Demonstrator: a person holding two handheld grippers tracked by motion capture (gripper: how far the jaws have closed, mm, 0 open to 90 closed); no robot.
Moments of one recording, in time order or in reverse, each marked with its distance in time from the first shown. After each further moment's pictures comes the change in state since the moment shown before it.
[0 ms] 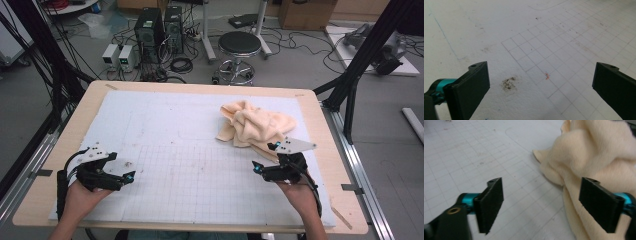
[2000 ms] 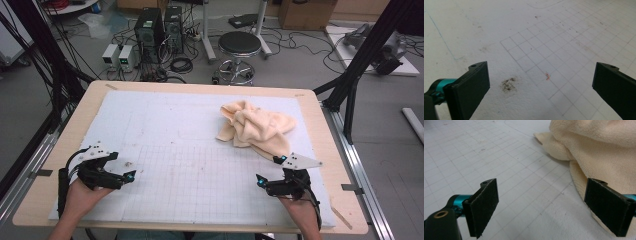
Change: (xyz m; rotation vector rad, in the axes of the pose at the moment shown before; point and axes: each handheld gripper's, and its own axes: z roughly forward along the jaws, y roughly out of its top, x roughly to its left) left arm 0.004 0.001 0.004 0.014 -0.017 -0.003; right arm 0.009 -0.049 -0.003 -0.032 -0.002 0.094
